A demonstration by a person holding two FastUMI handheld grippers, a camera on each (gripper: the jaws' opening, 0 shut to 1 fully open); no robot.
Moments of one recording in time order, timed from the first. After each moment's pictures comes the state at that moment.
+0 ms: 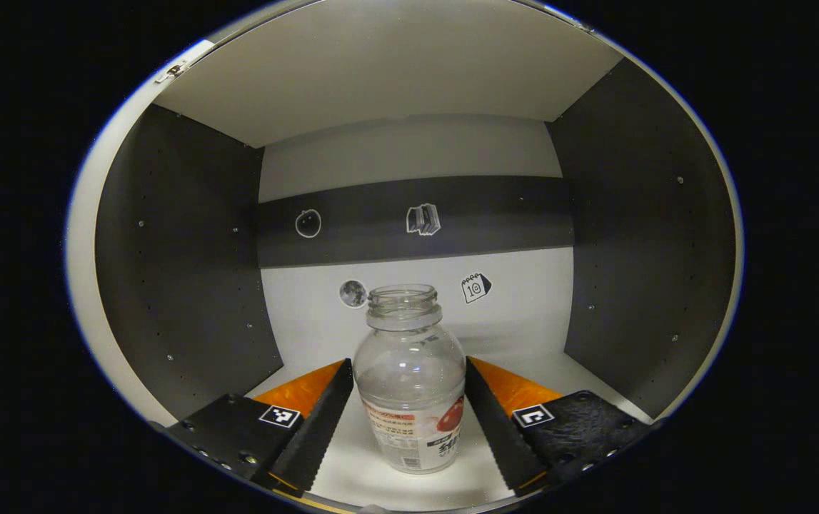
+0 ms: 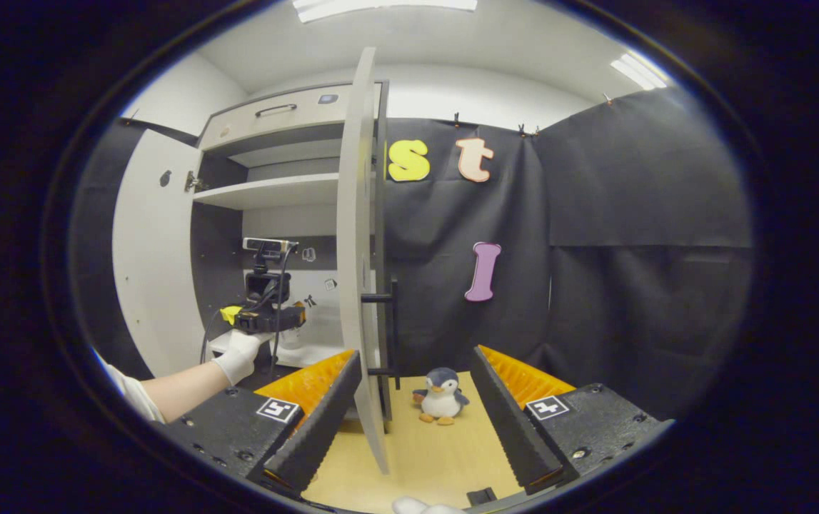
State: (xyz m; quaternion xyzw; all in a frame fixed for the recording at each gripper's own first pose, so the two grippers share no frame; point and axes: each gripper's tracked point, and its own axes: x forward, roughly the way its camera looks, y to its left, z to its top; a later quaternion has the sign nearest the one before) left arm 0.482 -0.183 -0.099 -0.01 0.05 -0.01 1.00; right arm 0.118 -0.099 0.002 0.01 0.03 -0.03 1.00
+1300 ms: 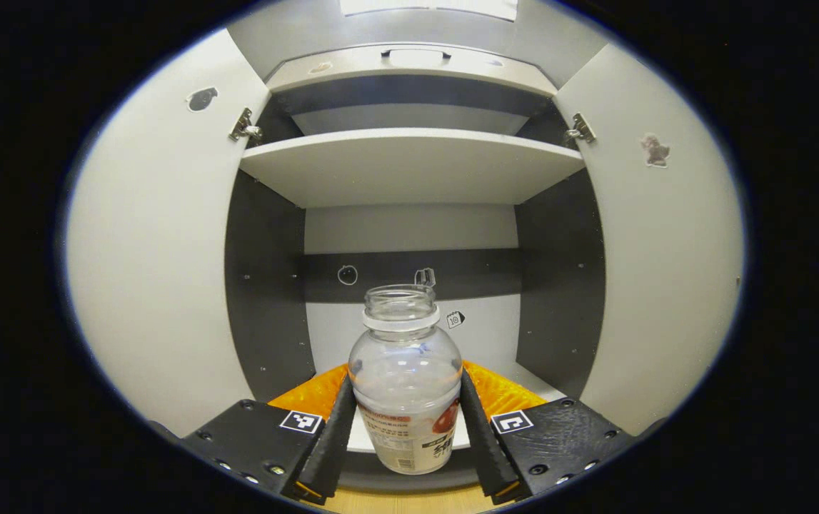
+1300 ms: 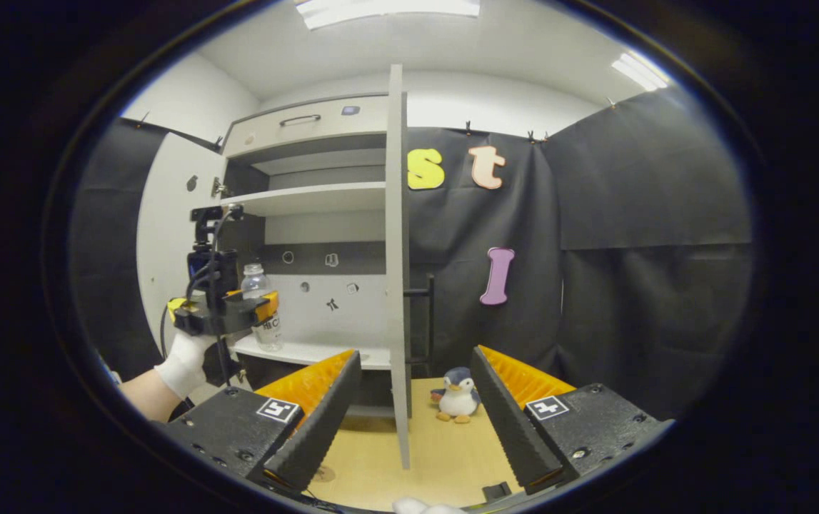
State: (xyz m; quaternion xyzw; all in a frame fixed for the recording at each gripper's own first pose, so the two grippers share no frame) left arm 0.288 -0.134 -0.026 -0.02 -0.01 -0.06 1.00; right arm 0.073 -0.061 -0.006 0.01 0.02 -0.01 1.00
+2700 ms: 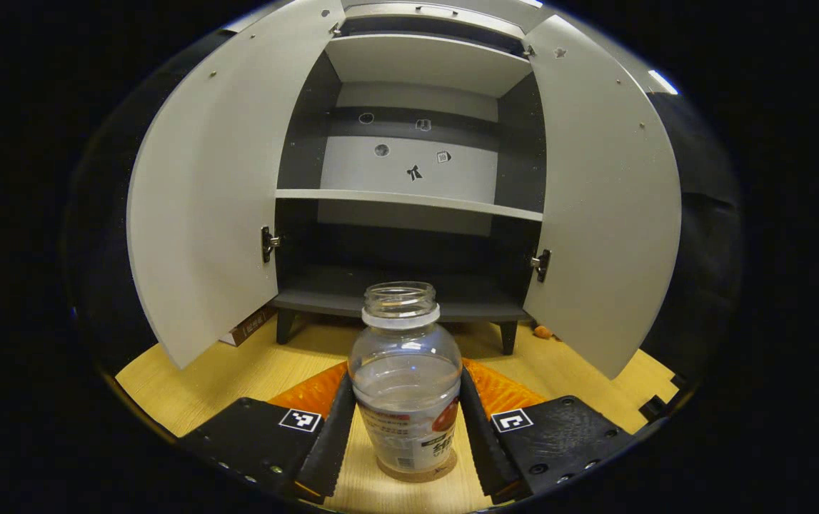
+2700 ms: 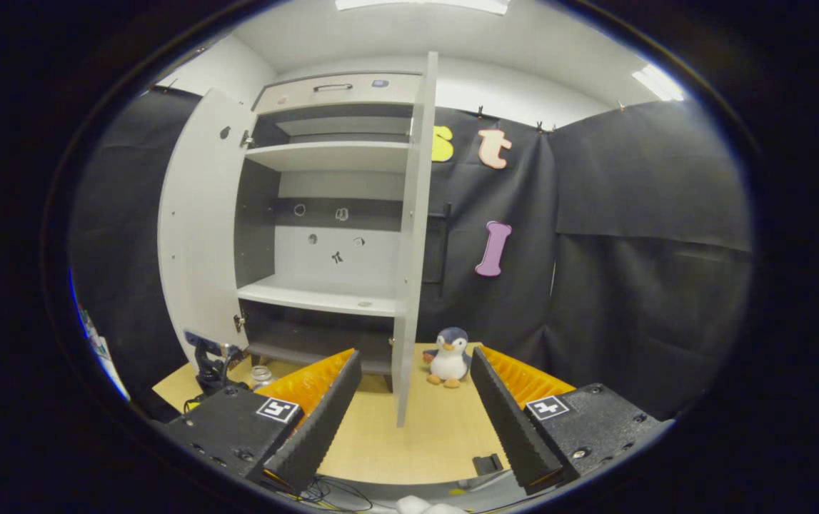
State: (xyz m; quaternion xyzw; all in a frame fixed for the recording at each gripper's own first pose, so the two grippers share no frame) left arm 0.132 -0.180 -0.349 -0.07 0.15 -0.06 0.98; right arm 0.018 -0.041 -0.105 -0.05 0.08 -0.02 1.00
